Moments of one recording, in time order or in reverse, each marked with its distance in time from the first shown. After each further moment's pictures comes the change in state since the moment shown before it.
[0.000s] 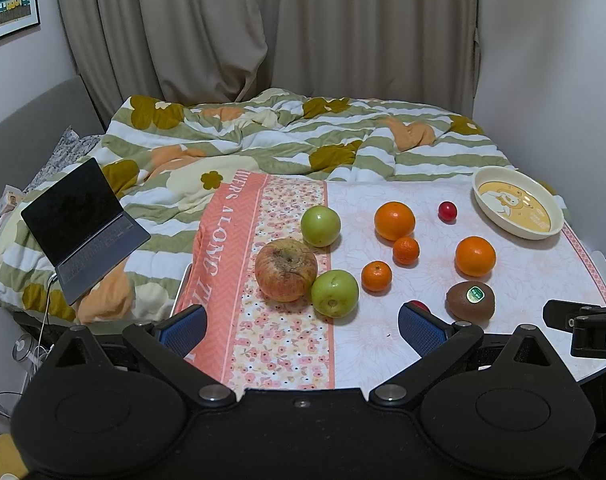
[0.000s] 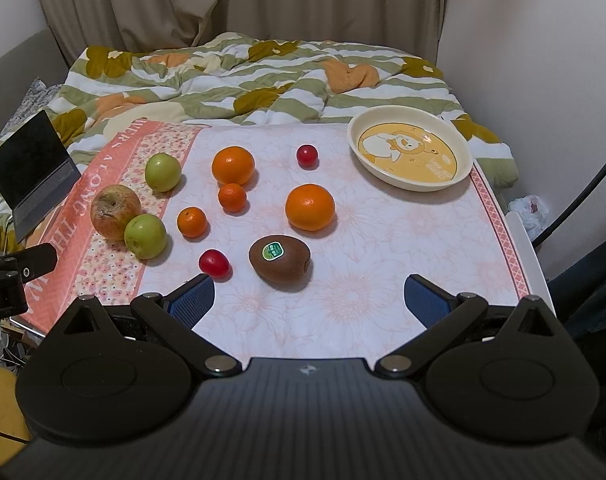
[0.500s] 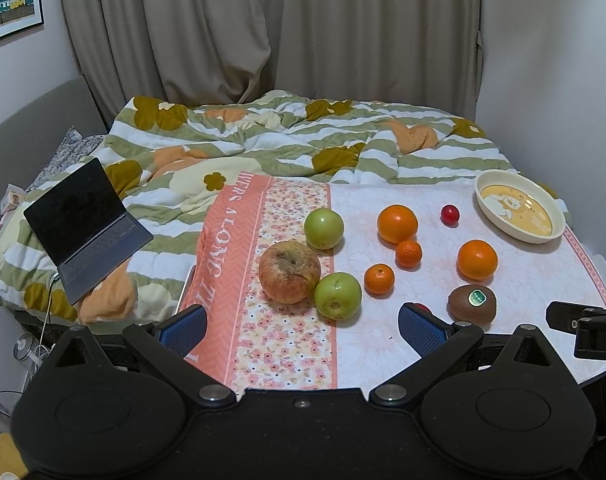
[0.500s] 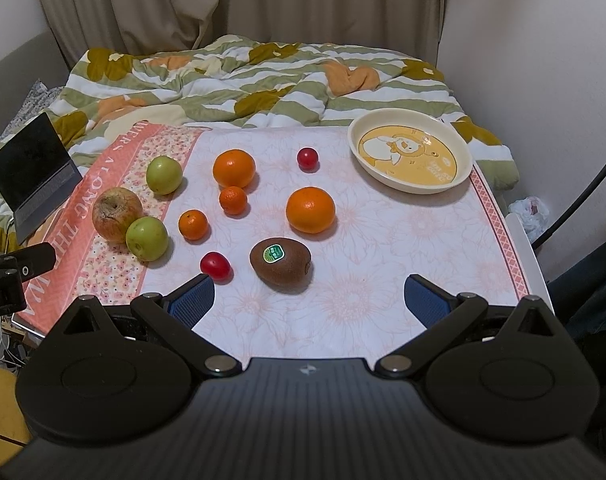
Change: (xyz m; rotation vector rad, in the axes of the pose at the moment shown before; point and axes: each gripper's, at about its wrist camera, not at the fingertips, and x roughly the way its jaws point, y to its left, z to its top) left arm -0.001 0.002 0.002 -0.009 -0.004 0.005; right arm -0.001 0.001 0.002 0.000 -0.002 0.001
